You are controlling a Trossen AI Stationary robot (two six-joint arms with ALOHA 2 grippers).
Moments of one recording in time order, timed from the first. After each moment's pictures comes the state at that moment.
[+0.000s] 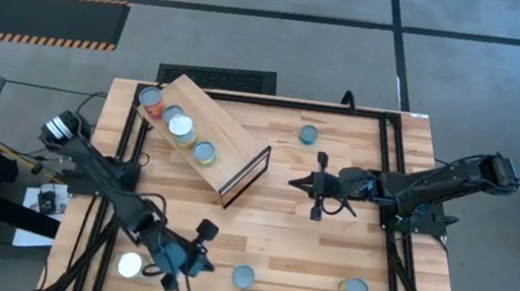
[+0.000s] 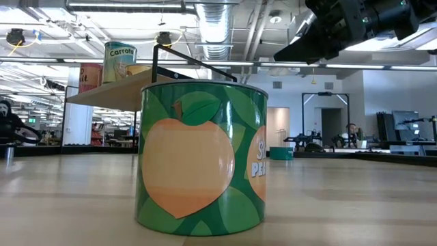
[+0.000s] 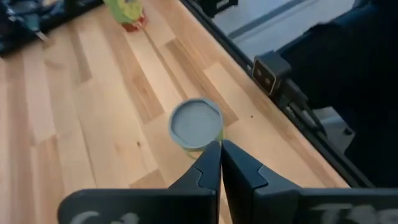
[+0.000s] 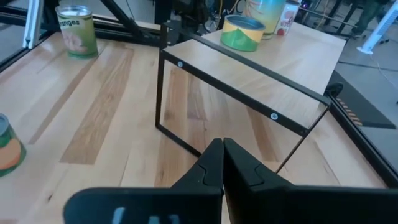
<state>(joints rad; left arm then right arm) -0.68 1.53 1.07 -0.25 -0.25 0.00 0.12 1.13 0.53 0.30 0.22 -0.10</state>
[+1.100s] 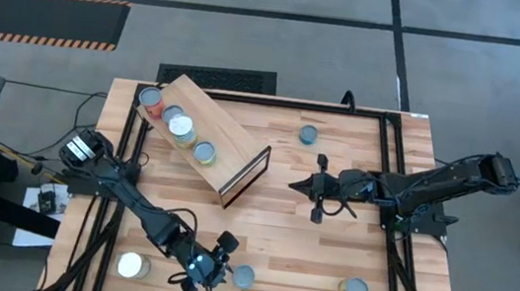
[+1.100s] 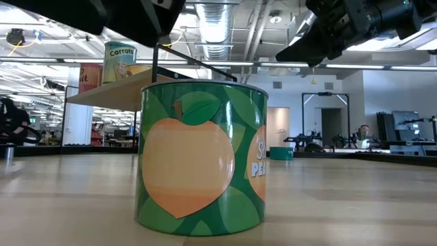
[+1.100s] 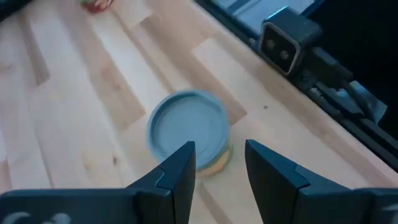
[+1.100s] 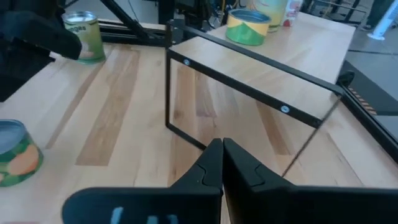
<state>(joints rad) -0.62 1.78 1.10 -0.09 -0.15 0.15 0.14 1.13 0.53 0.28 0.21 -0.03</state>
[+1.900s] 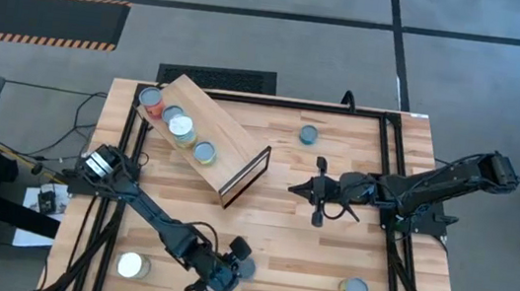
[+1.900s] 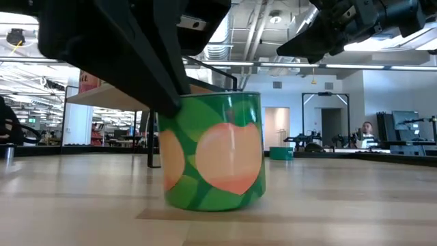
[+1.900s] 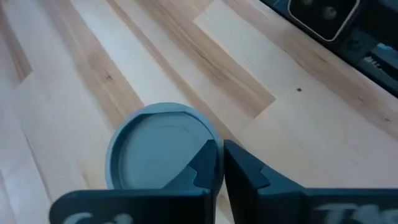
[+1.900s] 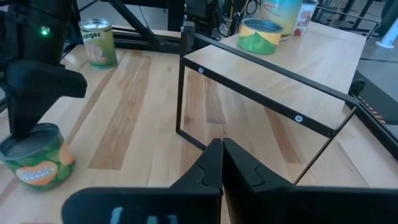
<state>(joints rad) -0.59 1.96 1.28 -0.22 -0.19 0.24 0.16 1.13 0.53 0.30 0.22 -0.03</state>
